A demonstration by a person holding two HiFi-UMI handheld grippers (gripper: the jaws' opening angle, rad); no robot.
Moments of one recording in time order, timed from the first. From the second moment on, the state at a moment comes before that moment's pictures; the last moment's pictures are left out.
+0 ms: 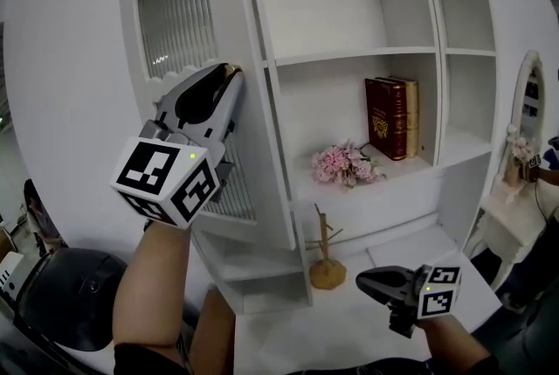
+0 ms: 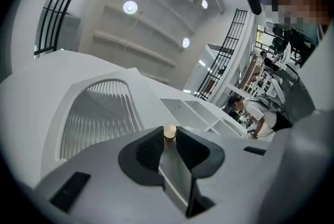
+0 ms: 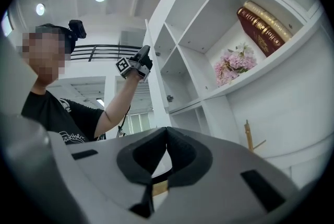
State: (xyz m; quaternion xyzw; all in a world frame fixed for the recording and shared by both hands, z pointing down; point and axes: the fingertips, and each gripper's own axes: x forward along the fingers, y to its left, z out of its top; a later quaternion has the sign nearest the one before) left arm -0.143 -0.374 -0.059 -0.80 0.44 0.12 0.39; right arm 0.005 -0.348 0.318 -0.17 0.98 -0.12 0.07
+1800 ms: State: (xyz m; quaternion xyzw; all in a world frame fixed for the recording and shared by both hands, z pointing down) left arm -0.127 -0.503 -0.055 -0.70 0.58 0.03 0.41; right arm 0.109 -0.401 0.360 -0.17 0.97 -0.15 0.06
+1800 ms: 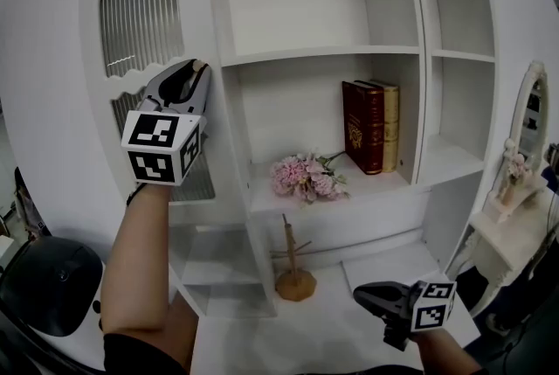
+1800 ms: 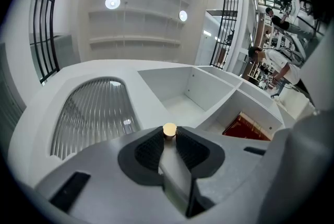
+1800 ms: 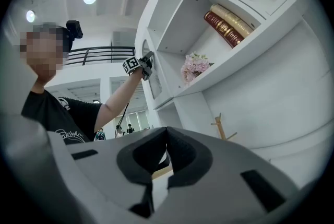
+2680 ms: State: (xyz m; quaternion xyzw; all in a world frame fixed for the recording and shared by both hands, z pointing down) left arm -0.125 -0.449 -0.004 -0.80 0.53 0.03 0.30; right arm 0.093 -0.351 0.349 -0.17 0.97 -0.14 0.07
